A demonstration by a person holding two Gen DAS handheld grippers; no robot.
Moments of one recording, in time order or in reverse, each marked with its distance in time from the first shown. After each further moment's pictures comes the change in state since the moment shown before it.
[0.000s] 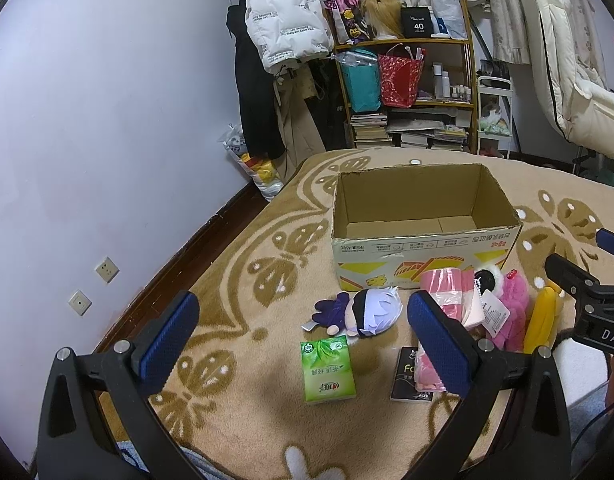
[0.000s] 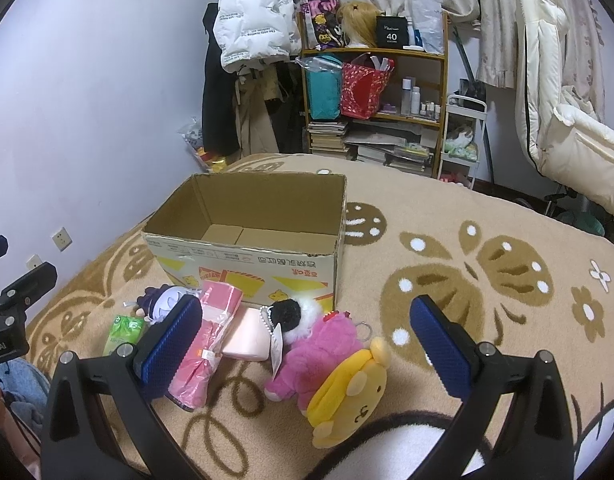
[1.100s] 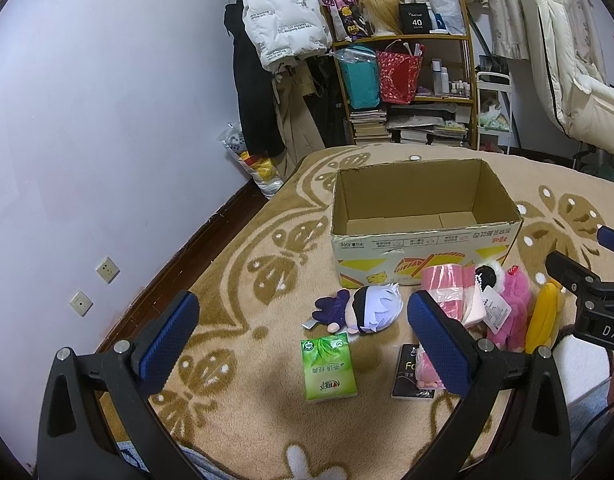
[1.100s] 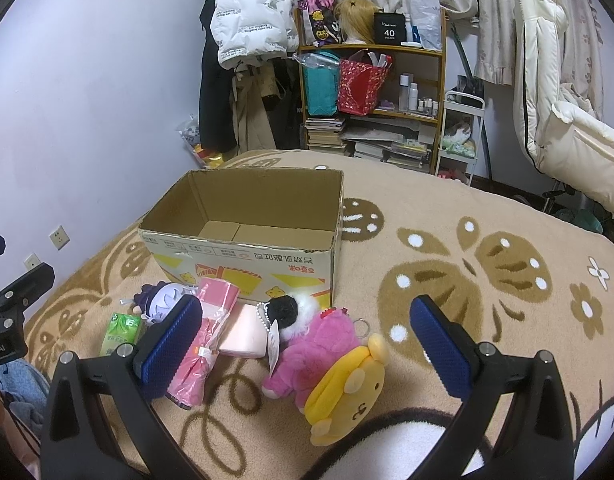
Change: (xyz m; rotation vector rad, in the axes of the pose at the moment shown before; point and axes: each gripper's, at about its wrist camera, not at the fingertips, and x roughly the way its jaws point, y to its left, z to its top) left arm 0.002 0.001 -0.005 0.006 0.011 0.000; right arm 0.000 0.001 0.001 0.003 0.011 -0.007
